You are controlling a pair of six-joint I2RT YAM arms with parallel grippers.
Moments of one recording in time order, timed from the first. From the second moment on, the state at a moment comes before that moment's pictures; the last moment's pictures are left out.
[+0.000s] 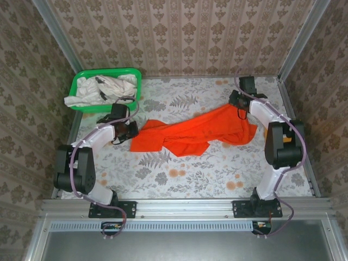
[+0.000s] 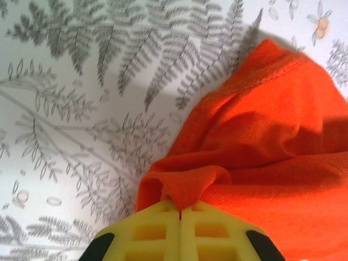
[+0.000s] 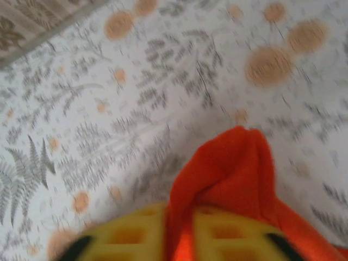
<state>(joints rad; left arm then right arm) -0.21 1.53 0.93 -0.48 0.15 -0.46 0.03 1.85 1.37 -0.34 0.03 0.50</state>
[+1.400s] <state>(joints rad) -0.24 1.51 0.86 -0.36 0.15 -0.49 -0.01 1.71 0.90 -0.18 -0.07 0.82</state>
